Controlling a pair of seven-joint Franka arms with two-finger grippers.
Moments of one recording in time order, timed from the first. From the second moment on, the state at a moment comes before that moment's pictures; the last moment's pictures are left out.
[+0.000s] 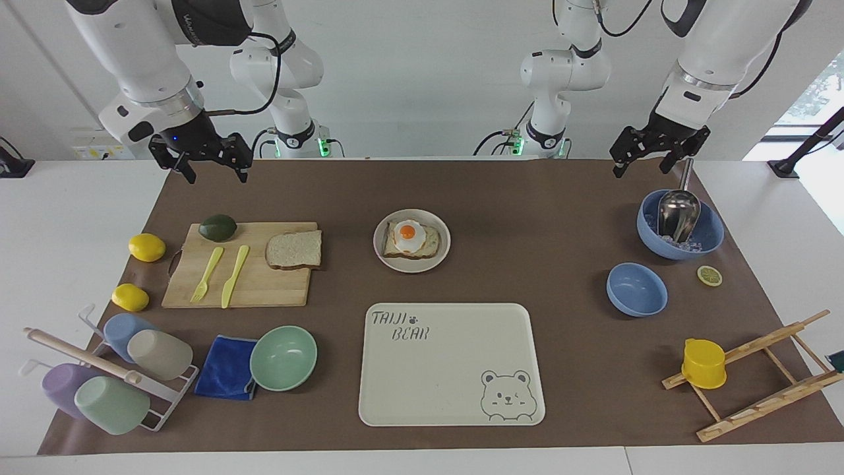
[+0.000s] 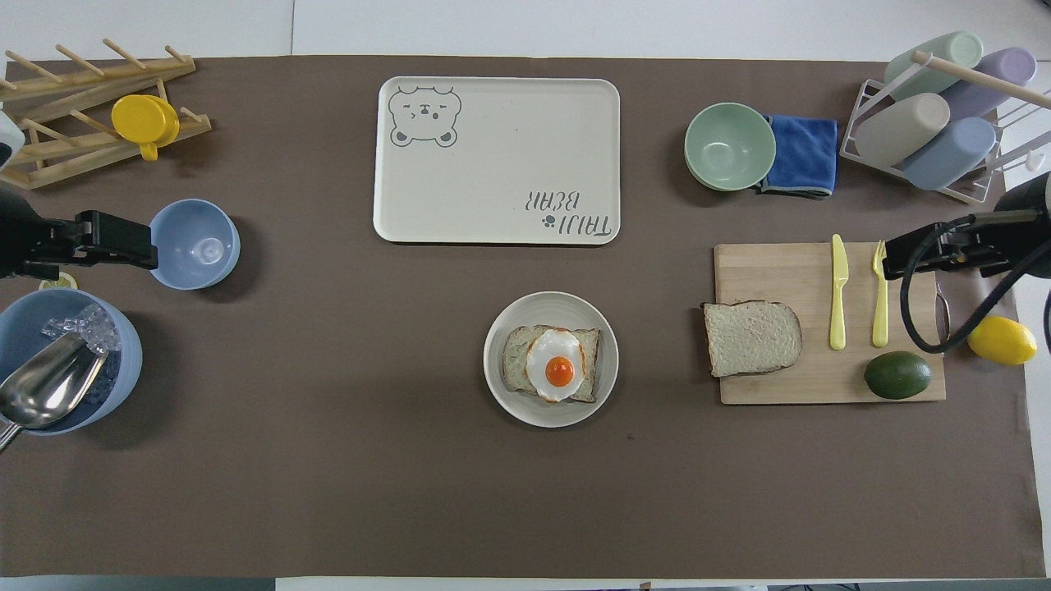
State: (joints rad) left arm -0.11 -0.06 -0.03 -1.60 -0.01 1.55 -0.17; right arm -0.02 -0.02 0.04 -1.61 0.00 1.52 0.02
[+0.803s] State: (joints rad) left arm -0.11 -0.06 -0.03 -1.60 -0.01 1.55 -0.17; right arm -0.02 -0.02 0.05 -1.61 -0.01 1.51 0.01
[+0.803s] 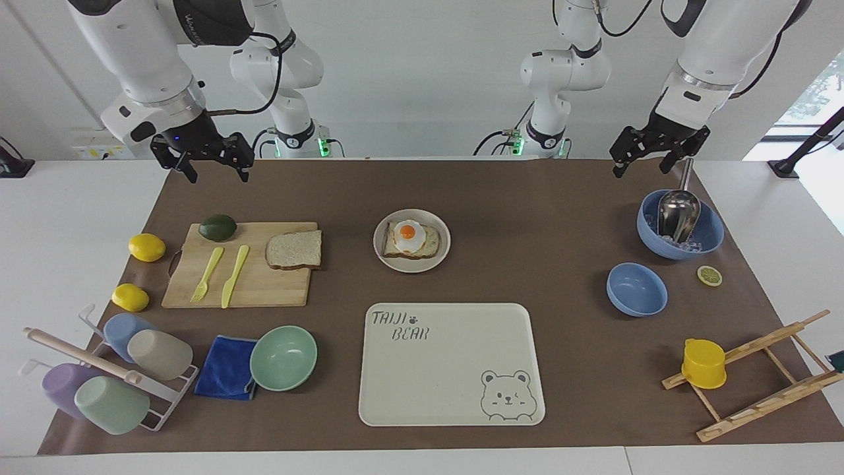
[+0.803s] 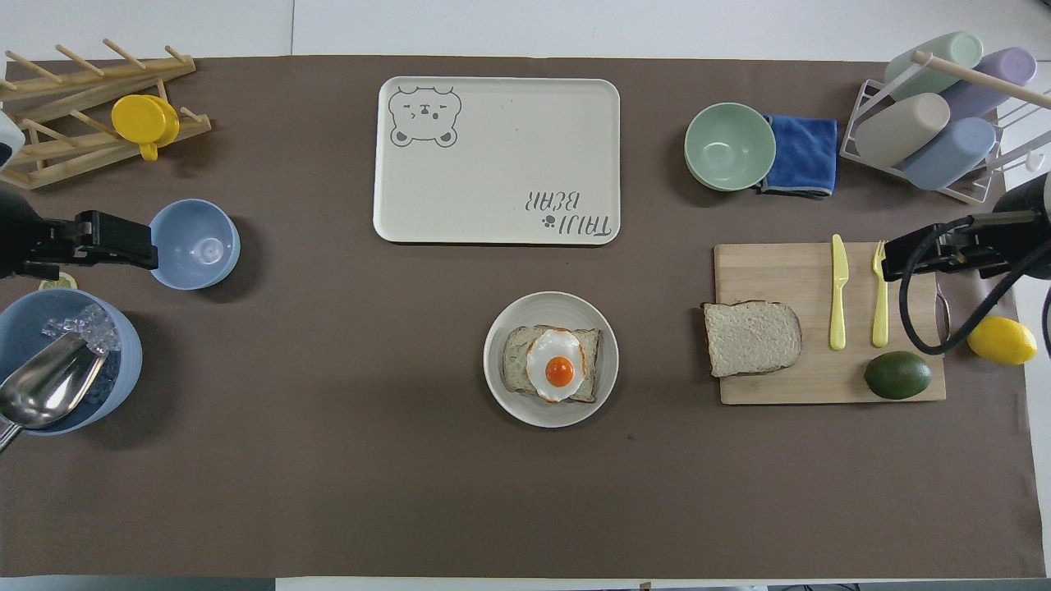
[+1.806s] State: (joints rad) left arm -0.11 -0.06 -0.03 -1.60 -0.01 1.55 -0.17; right arm 0.25 0.19 0.20 -1.83 -0.28 1.81 0.40
